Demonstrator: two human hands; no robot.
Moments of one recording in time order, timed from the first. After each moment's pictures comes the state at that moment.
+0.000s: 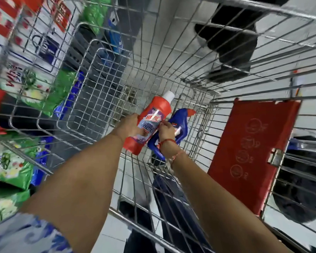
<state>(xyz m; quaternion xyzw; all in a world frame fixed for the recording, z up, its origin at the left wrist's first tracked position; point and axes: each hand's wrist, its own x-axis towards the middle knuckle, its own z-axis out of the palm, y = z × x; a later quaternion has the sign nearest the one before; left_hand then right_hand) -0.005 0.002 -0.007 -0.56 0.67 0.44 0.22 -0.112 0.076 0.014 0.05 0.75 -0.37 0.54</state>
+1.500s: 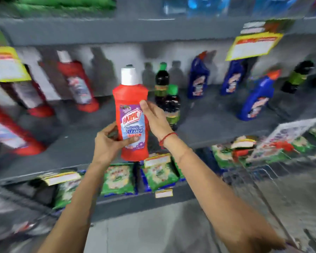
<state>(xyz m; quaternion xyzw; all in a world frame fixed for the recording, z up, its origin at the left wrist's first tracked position) 0.467 0.349 0.397 -0.66 0.33 0.22 -0.64 0.379 0.225 0.443 -0.68 0.21 -0.30 0.64</state>
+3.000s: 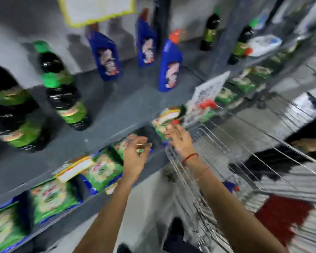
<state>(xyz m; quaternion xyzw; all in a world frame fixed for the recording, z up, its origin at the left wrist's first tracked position) 0.243 0.184 0.302 -0.70 0.42 0.30 -0.50 0.107 0.106 0.318 -0.57 0.50 -0.38 0.53</state>
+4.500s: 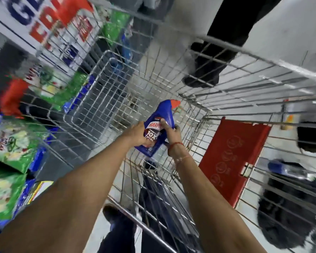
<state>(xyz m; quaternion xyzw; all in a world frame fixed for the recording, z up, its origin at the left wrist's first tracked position) -0.034 0.034 0.056 -0.55 0.66 0.47 0.19 -0.160 0.080 0.059 0.05 0.71 -0.39 0.58</state>
